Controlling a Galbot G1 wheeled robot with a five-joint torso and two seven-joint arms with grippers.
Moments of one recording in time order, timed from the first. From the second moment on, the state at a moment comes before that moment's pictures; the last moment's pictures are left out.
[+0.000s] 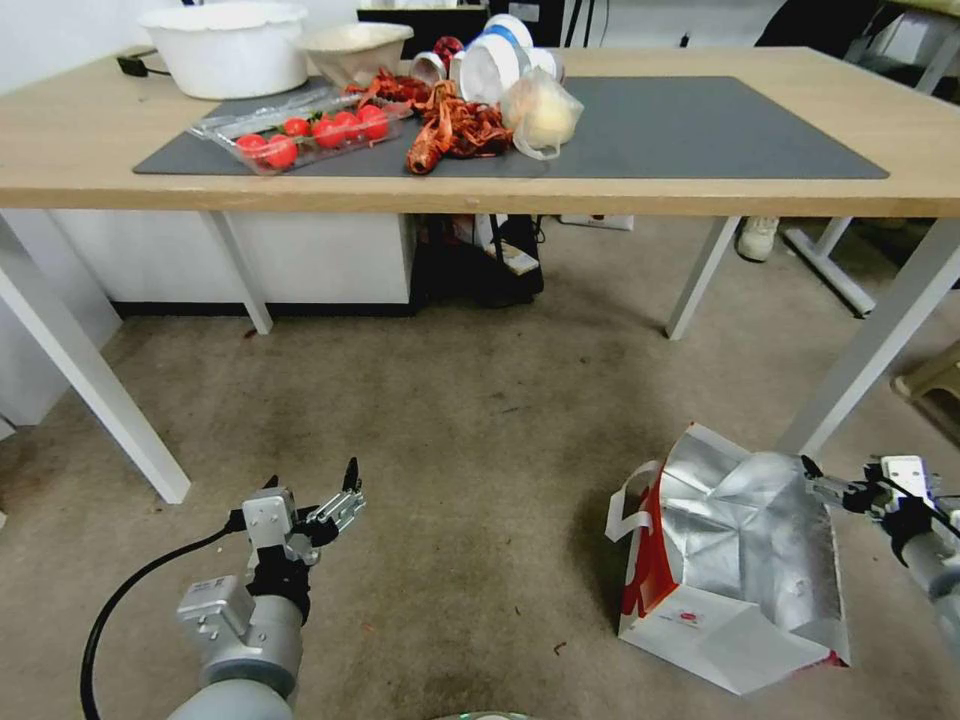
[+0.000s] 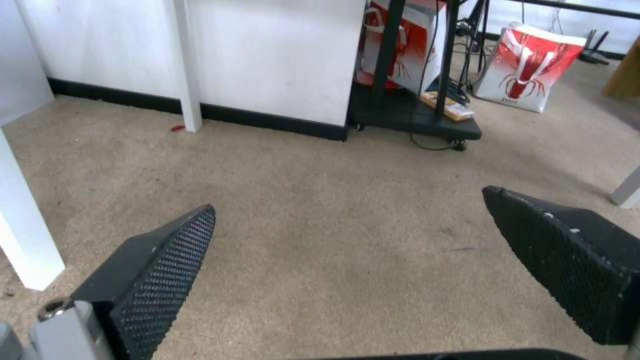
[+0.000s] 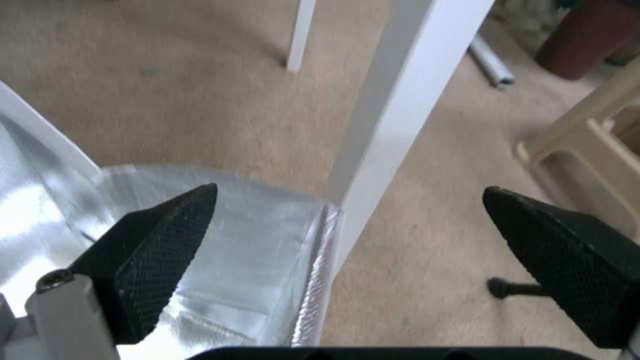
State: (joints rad) left arm 1.80 -1.31 -0.42 -2.39 -0.40 0.21 -0.40; right arm -1.49 1.00 0.91 1.74 0.35 -0.36 -0.11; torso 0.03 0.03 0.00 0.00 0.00
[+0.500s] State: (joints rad) left arm 1.81 -1.31 -0.43 -2.41 -0.41 0.21 -0.41; right arm -1.43 1.01 0.81 1.68 0.33 -0.45 -0.07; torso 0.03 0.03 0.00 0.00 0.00
